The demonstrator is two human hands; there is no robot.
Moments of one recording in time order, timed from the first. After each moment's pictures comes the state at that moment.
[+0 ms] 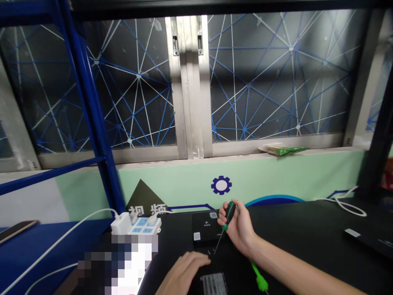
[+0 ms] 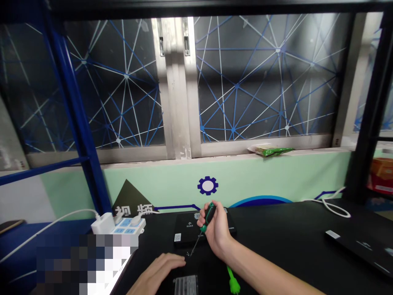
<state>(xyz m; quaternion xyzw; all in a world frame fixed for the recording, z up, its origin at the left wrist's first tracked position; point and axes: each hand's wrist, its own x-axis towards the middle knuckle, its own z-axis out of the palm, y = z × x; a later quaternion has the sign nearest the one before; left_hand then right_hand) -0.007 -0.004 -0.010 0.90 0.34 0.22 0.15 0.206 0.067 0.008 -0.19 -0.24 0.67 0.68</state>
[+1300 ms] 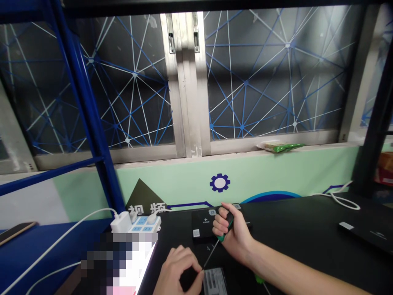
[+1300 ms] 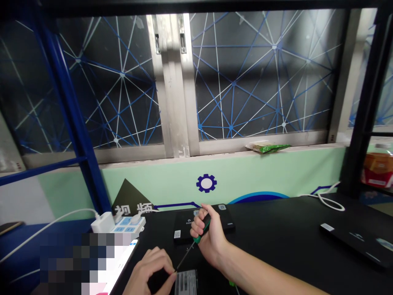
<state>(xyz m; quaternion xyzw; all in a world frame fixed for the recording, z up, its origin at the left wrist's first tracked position) 0.004 -0.010 -0.007 0.86 0.43 0.27 0.06 0.194 0.045 0.014 -0.13 -0.15 0.77 0.61</state>
